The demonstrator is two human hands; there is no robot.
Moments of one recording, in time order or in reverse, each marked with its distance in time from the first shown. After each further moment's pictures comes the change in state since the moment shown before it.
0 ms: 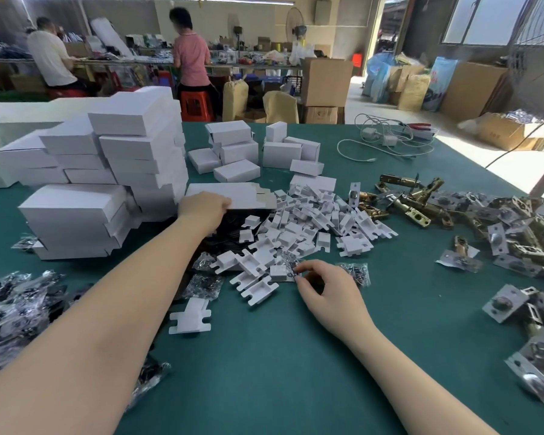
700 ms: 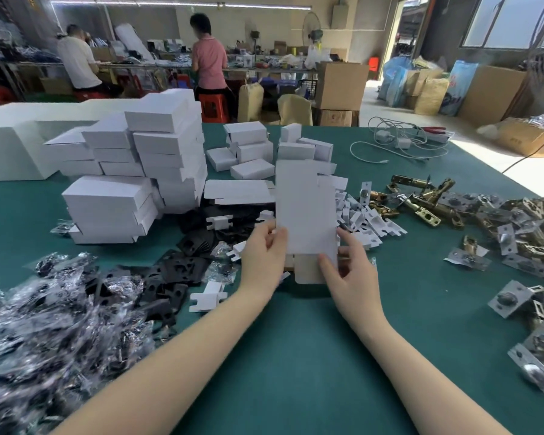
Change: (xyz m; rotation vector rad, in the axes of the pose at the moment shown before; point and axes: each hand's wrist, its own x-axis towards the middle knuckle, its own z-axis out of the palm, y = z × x) left_hand -0.145 0.121 -0.013 -1.616 0.348 -0.184; right_hand -0.007 -0.004 -0.003 0.335 0.226 0.059
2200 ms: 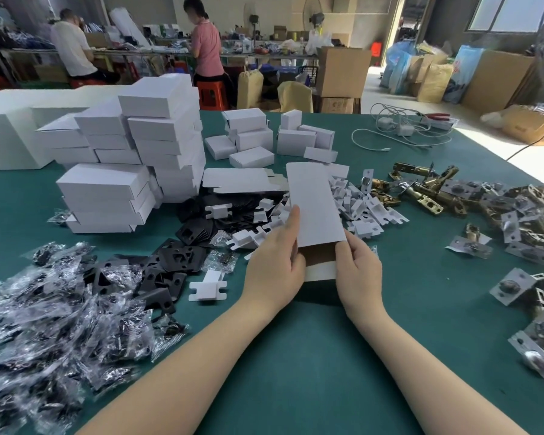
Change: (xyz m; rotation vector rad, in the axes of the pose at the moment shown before) left_hand -0.020 -0.019 -0.002 0.635 -0.210 0.323; right_hand -0.008 -0.019 0.002 0.182 0.098 0.103
